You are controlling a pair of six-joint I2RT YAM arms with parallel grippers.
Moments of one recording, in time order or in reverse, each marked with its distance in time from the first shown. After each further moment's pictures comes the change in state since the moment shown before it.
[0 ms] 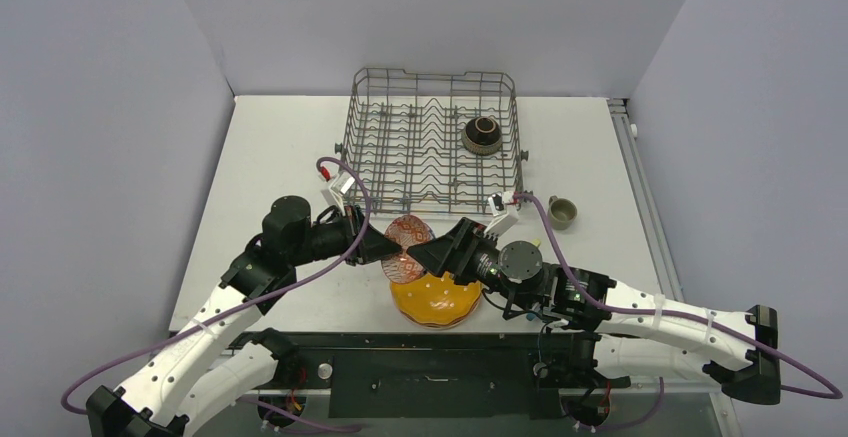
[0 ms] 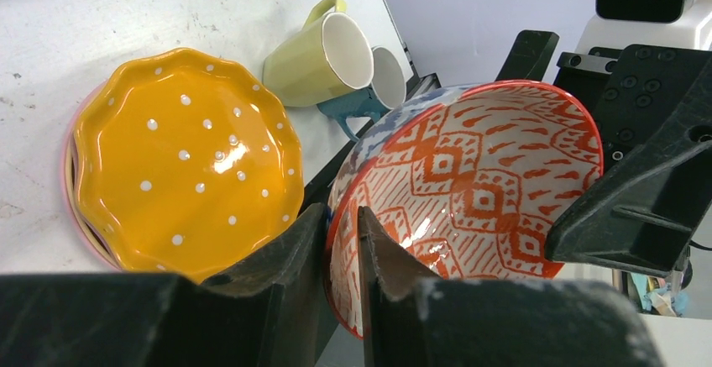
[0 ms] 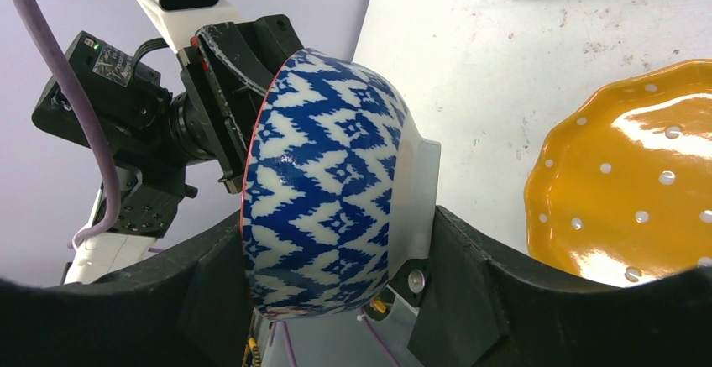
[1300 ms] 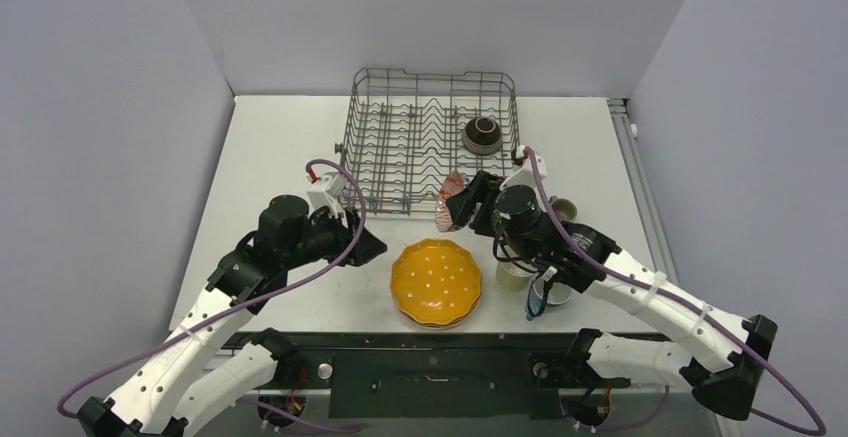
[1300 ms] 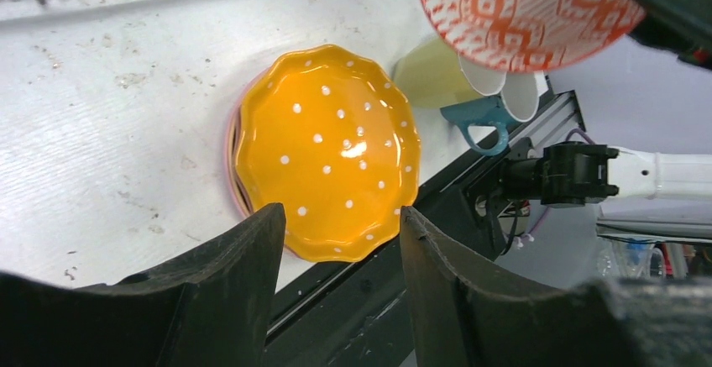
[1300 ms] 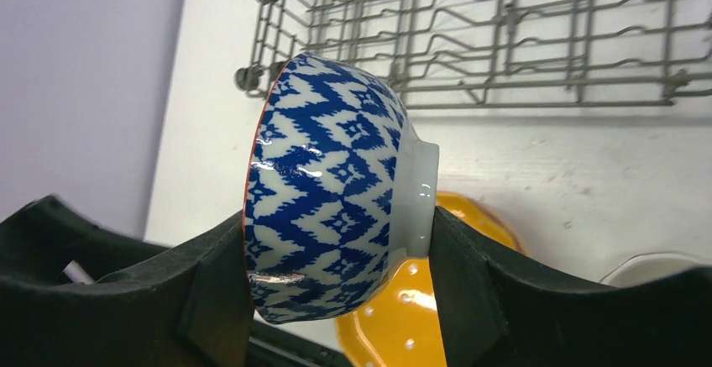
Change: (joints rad) left arm 0.002 -0.021 0.101 -0.291 -0.248 0.209; right arm -0.295 0.117 0.220 -0.333 0.080 -0.224
